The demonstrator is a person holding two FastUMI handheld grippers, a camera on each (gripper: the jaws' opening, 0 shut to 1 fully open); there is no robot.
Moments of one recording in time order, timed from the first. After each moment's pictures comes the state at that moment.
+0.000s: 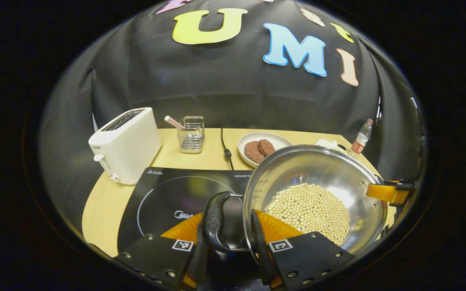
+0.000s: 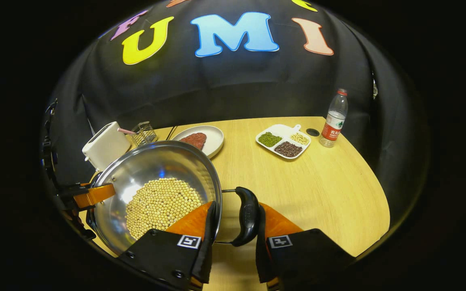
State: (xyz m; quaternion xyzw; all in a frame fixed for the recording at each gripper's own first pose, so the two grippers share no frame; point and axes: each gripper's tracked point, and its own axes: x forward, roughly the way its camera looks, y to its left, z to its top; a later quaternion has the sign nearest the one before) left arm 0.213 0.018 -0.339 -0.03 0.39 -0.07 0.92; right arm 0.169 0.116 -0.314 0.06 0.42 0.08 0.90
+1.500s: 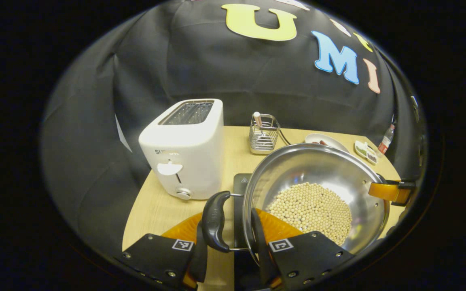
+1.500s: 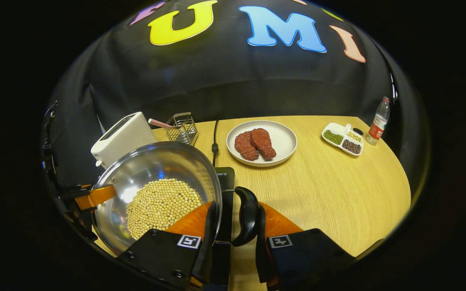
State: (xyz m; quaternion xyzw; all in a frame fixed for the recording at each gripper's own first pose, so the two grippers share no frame) left arm 0.251 0.233 -0.374 -0.02 0.40 -0.04 0.92; right arm 0.182 0.323 -0.327 0.06 0.43 0.09 0.90
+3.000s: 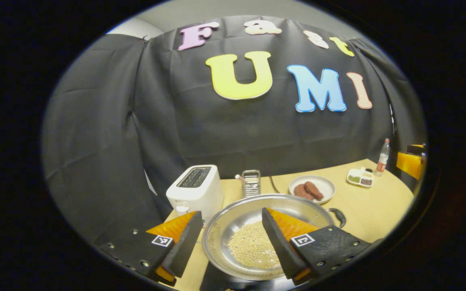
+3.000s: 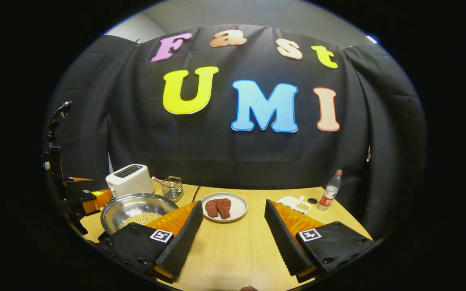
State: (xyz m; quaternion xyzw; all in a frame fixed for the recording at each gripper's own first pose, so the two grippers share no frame) left arm 0.204 0.132 -0.183 0.04 0.21 0.02 0.98; right arm 0.149 0.177 -0.123 -0.01 0.17 0.09 0.98
